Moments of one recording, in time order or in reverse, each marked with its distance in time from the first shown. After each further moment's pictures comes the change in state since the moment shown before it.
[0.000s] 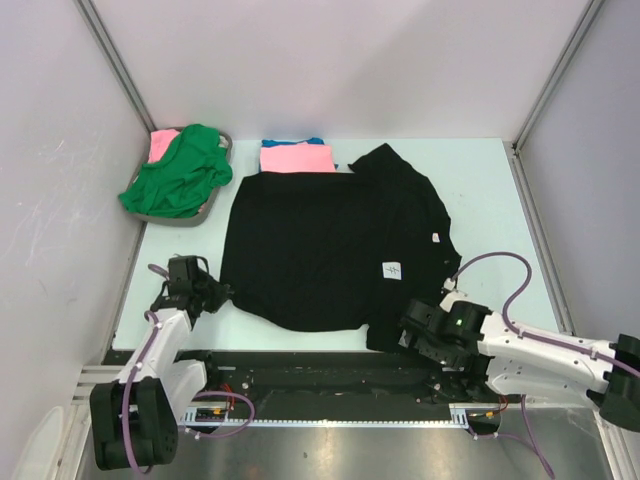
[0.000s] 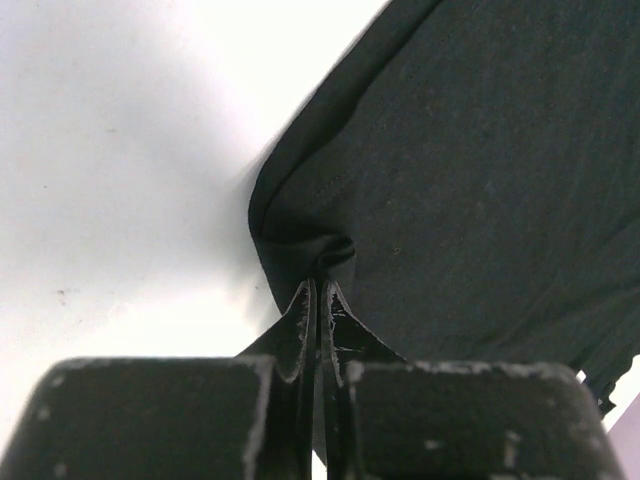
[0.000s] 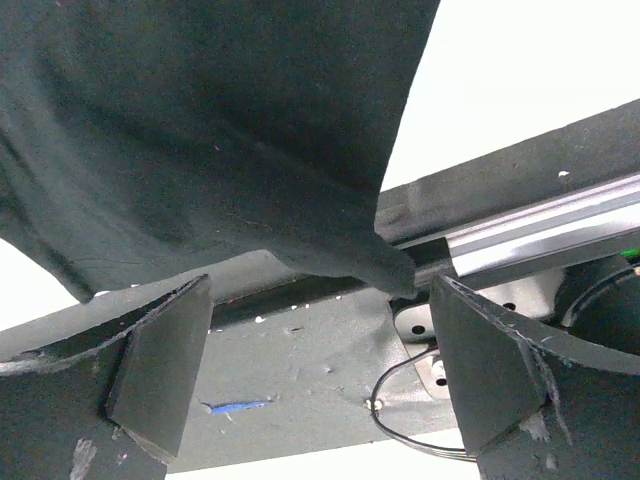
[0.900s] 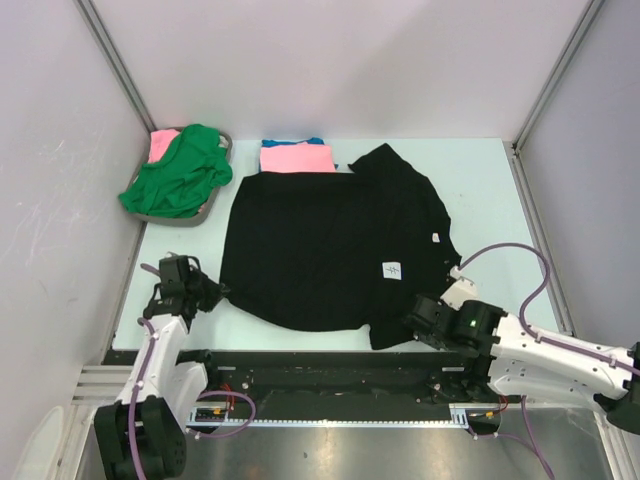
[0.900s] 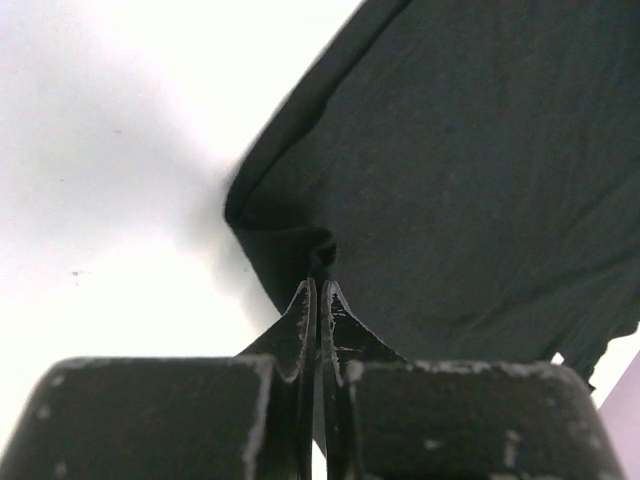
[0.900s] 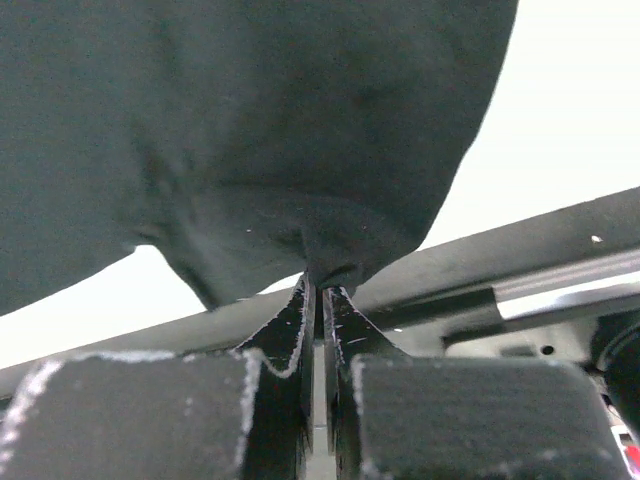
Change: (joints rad) left arm 0.063 -0.076 0.017 -0.064 0.053 0.052; right arm 0.050 -0.052 0.037 0.008 0.158 0.045
